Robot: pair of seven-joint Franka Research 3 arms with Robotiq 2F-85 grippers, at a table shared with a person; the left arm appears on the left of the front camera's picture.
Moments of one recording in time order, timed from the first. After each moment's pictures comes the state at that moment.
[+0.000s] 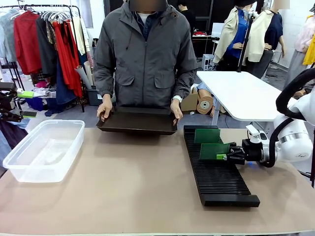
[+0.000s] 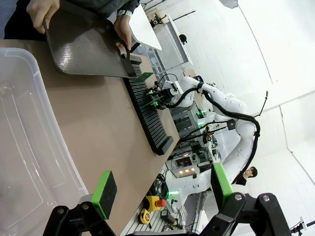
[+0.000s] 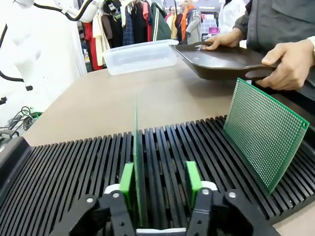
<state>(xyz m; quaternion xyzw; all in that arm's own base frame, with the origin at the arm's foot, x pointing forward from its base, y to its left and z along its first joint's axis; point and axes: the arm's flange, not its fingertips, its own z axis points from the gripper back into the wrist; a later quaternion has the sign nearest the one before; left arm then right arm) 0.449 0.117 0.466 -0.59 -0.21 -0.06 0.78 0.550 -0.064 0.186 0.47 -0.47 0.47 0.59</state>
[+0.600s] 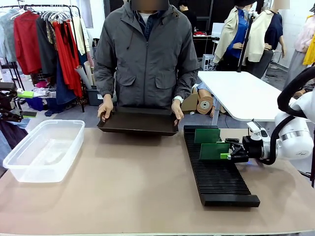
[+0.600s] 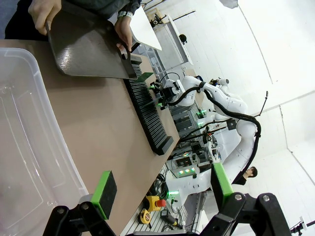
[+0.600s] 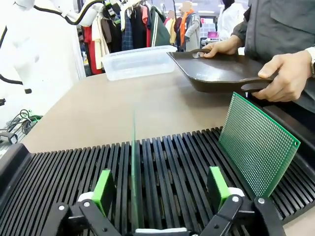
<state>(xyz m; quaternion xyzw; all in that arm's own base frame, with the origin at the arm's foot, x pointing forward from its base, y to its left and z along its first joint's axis) 0.449 0.117 0.466 -0.59 -0.21 -0.06 0.78 0.553 -0.063 0.198 0.47 -0.48 0.47 0.58</state>
